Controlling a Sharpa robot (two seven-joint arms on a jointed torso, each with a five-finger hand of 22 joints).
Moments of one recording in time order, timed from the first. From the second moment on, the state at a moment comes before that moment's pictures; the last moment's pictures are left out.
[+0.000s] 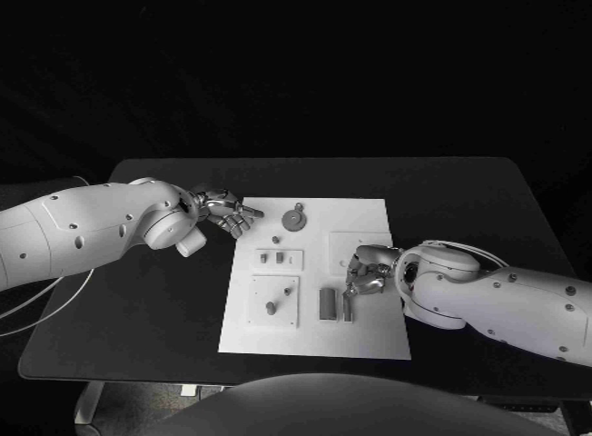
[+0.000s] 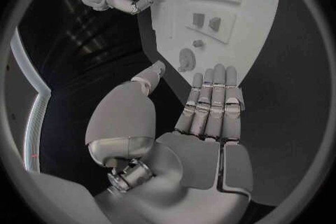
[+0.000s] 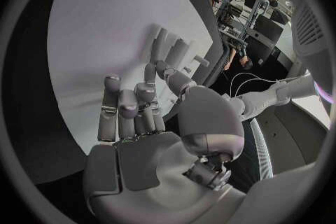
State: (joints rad) left arm 1.21 -0.87 -0.18 1.31 -0.57 -0.08 -0.19; left_hand 1.00 -0.21 0.42 0.02 0.06 0.83 0.18 0.33 0.45 1.07 0.16 0.08 0.17 0.85 0.12 0.63 0.45 0.04 0.89 0.02 0.07 1.04; right arm 1.12 -0.67 -0.24 1.54 -1.27 -0.10 -0.38; right_hand 1.02 -0.03 0.63 -0.29 0.12 1.08 0.06 0.39 0.59 1.09 -0.04 1.25 0.99 1.10 -0.09 1.59 0.78 0.26 0.99 0.02 0.96 1.31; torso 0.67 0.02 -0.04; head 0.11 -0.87
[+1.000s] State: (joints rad) left arm 1.21 -0.87 -0.18 1.31 -0.57 -0.08 -0.19; left_hand 1.00 -0.20 0.42 0.02 0.06 0.83 0.18 0.33 0.45 1.07 0.16 0.08 0.17 0.85 0.12 0.63 0.45 0.04 0.89 0.02 0.07 1.04; right arm 1.10 -0.67 -0.25 1.53 -1.33 -0.12 -0.36; right_hand 1.03 -0.02 0.63 -0.29 0.12 1.08 0.06 0.39 0.59 1.09 -0.04 1.25 0.99 1.11 -0.09 1.59 0.78 0.26 0.99 0.02 0.96 1.31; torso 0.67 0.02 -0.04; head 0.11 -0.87
